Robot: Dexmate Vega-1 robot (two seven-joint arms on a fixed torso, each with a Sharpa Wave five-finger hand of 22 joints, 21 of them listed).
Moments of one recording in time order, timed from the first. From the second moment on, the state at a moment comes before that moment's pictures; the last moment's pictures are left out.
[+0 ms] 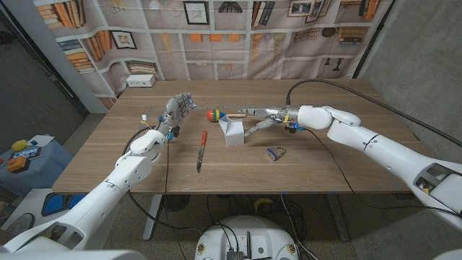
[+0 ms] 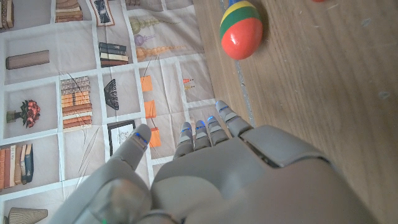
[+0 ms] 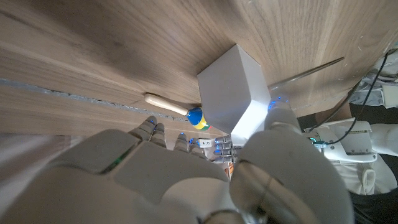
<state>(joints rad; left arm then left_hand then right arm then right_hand) 0.90 0.59 0.32 -1.43 -0.73 -0.16 -0.02 0.05 0.09 0.74 0.04 0.18 0.09 0.02 0.18 0.17 0.03 0.01 0.20 0.17 0.03 -0.01 0.18 0.17 0.16 0.00 0.19 0.17 -0.48 -0.70 -0.79 -1.46 -0.34 0.31 0.40 0.68 -0.03 0.21 -0.17 0.21 -0.18 -0.01 0.18 0.19 -0.15 0.02 0.19 0.21 -0.17 0.16 0.20 0.26 -0.10 0.10 0.19 0.17</state>
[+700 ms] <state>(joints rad) 0.88 0.58 0.33 -1.41 -0.74 -0.16 -0.04 0.04 0.09 0.75 0.04 0.18 0.10 0.03 0.18 0.17 0.04 0.02 0.20 0.17 0.04 -0.01 0.18 0.17 0.17 0.01 0.19 0.17 -0.45 -0.67 -0.84 -1.45 -0.41 0.26 0.41 0.70 -0.02 0.23 -0.18 0.22 -0.18 -0.01 0.20 0.19 -0.12 0.03 0.21 0.21 -0.17 0.16 0.22 0.26 -0.07 0.10 0.20 0.17</state>
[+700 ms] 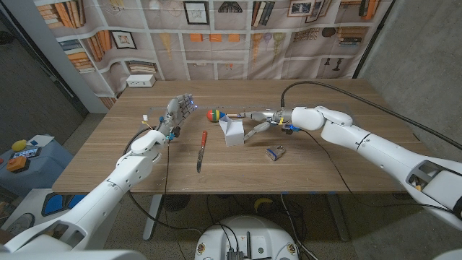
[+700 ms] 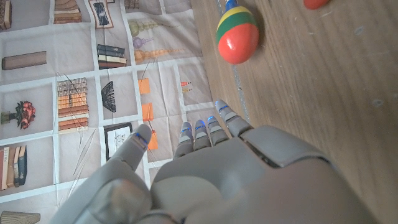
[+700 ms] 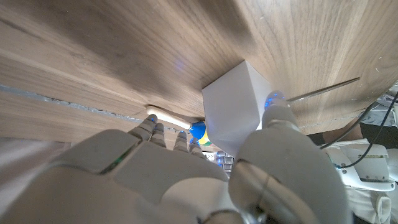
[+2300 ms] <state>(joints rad) 0.86 0.56 0.36 -1.38 -0.74 -0.14 -0.07 0.03 0.08 0.75 0.05 0.18 0.11 0.03 0.18 0.17 0.06 0.02 0.20 0.17 0.05 -0.01 0.18 0.17 0.18 0.02 0.19 0.17 -0.46 -0.62 -0.85 -1.36 -0.37 0.33 0.29 0.85 -0.08 0.29 -0.17 0.19 0.03 -0.02 0.34 0.21 0.20 -0.06 0.28 0.22 -0.05 0.05 0.29 0.24 0.09 0.06 0.20 0.17</state>
